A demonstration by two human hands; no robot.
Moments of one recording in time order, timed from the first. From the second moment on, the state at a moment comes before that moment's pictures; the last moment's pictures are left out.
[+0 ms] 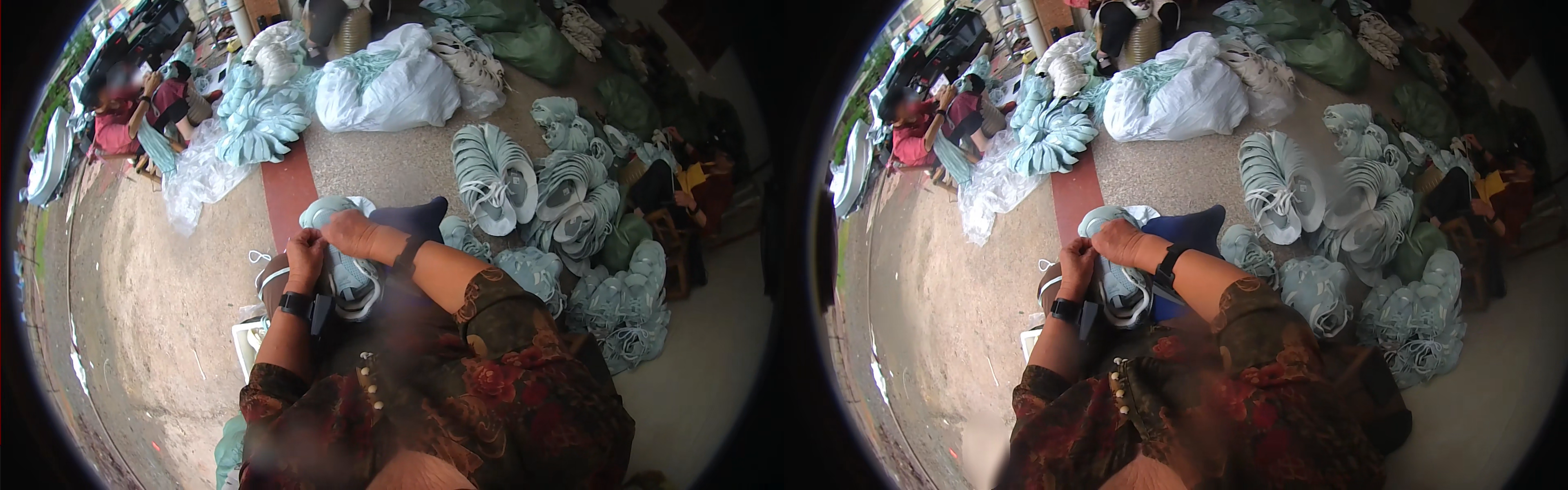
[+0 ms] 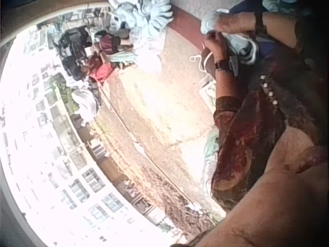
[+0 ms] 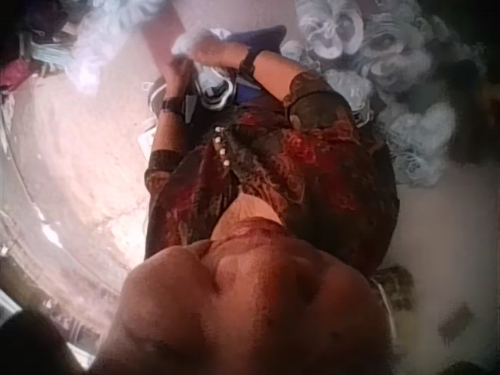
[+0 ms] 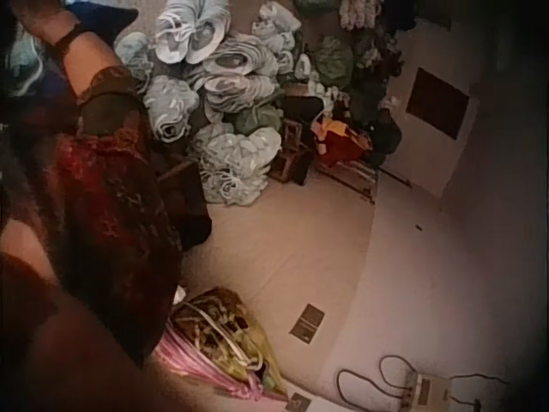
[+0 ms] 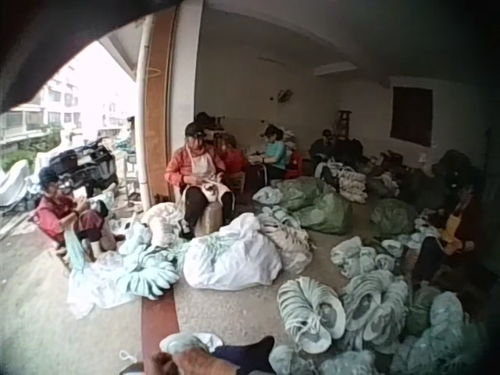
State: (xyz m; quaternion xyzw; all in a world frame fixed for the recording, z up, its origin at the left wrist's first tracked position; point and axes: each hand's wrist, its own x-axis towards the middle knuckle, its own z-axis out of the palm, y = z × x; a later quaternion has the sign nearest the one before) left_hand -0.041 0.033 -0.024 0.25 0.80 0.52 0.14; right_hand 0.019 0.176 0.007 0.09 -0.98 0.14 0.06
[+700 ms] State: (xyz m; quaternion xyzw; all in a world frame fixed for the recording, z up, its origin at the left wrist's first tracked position) left_hand -0.052 -0.006 -0.009 0.41 0.80 0.42 0.12; right_hand 0.026 0.215 0.006 0.22 -0.93 0.30 0.08
